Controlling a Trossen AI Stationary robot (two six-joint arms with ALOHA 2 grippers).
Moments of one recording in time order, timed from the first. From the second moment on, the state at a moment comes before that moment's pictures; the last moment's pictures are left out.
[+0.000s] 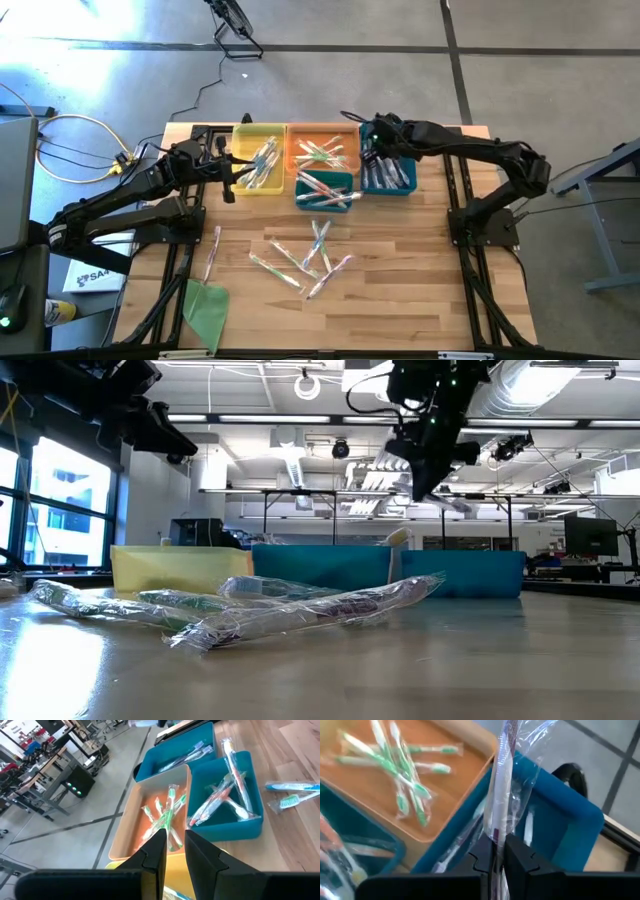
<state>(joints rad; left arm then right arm) 0.52 0.51 0.51 -0.28 0.11 0.62 -0.42 1.50 1.25 -0.82 0.40 0.47</state>
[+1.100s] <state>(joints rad) 0.52 0.51 0.51 -0.28 0.06 0.59 -0.65 1.50 0.86 -0.36 0.16 0.32</state>
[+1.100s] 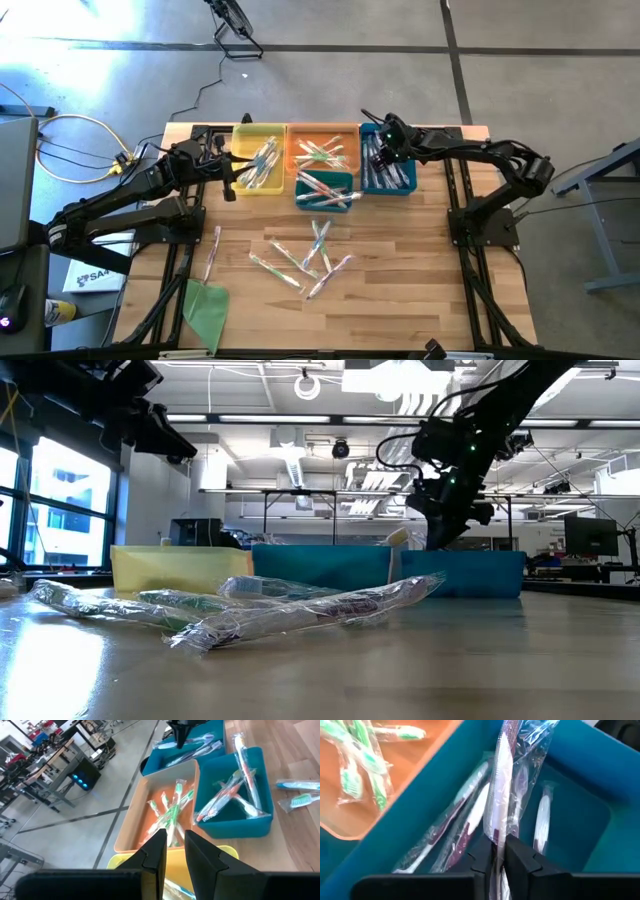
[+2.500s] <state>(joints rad) 0.52 0.51 0.51 -0.29 0.06 0.43 -0.52 1.40 0.96 -0.08 -0.31 0.32</state>
